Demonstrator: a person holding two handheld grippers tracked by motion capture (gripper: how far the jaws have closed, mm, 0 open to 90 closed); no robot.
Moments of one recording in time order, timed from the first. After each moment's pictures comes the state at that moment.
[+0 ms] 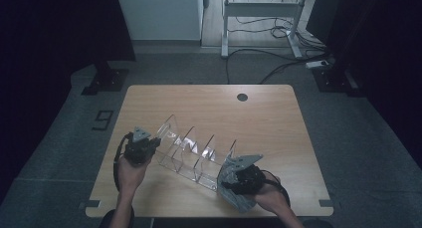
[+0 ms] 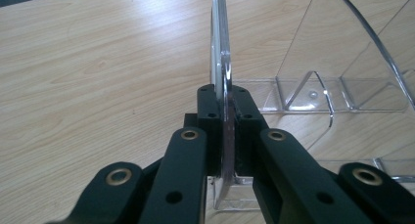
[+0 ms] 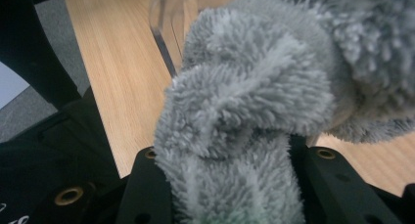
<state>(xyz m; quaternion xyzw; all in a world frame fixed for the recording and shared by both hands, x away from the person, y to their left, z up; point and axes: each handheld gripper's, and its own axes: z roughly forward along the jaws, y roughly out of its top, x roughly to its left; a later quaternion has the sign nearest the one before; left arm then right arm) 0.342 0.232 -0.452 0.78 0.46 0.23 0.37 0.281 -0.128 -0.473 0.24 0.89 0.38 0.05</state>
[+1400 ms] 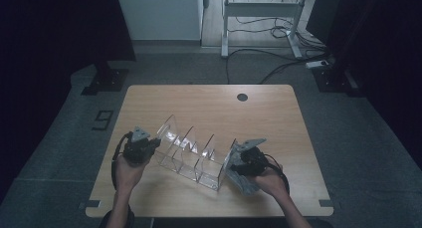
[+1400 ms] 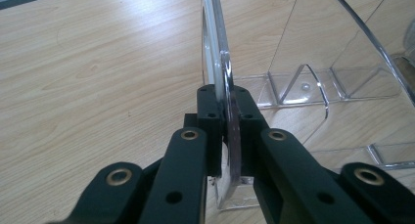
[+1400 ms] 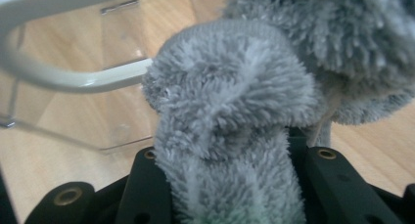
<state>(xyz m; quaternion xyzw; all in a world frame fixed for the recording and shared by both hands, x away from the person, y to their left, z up) 0.343 0.236 -0.452 0.79 0.44 0.22 0.36 0.336 -0.146 -0.487 0.33 0.87 0.35 0.08</state>
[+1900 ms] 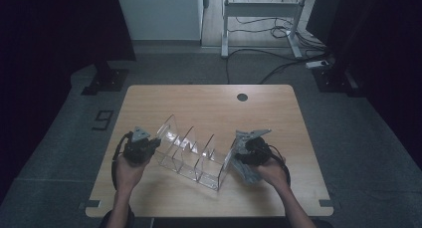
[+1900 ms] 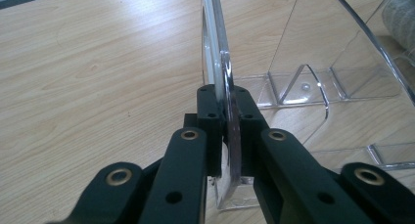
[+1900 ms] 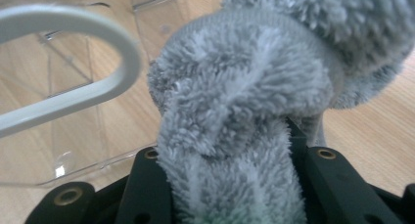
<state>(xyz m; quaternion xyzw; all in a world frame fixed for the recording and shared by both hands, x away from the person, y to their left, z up) 0.343 0.235 -0.452 0.79 0.44 0.22 0.36 0.366 -0.160 -0.487 0.37 0.85 0.35 0.10</state>
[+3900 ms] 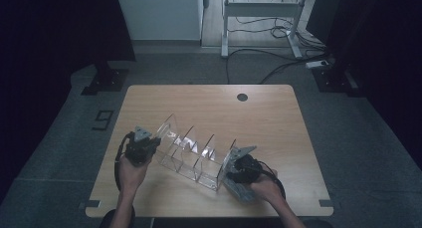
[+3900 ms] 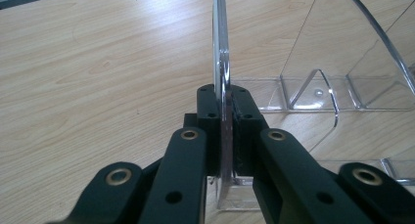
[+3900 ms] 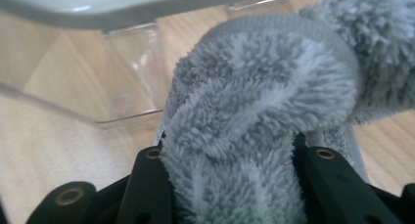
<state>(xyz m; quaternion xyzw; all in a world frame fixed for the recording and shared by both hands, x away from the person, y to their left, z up) 0.344 0.228 -0.453 0.78 0.46 0.24 0.35 0.325 -0.129 -0.510 0.32 0.89 0.31 0.07</state>
